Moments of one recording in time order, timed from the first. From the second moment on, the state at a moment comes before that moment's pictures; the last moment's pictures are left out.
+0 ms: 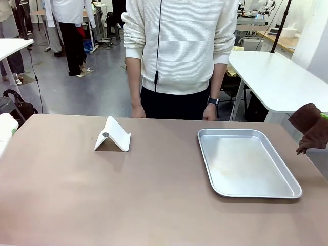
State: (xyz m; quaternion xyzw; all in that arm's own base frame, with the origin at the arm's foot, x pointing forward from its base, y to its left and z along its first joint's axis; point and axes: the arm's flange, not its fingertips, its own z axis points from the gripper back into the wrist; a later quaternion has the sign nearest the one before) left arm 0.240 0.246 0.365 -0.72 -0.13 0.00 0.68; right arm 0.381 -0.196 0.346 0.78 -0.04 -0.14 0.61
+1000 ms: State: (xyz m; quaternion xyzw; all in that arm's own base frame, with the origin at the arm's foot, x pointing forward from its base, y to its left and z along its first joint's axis) left arm 0.324 0.049 0.528 -0.56 -0.11 0.02 0.82; right arm 0.462 0.058 0.424 0.73 -0.02 -0.08 0.68
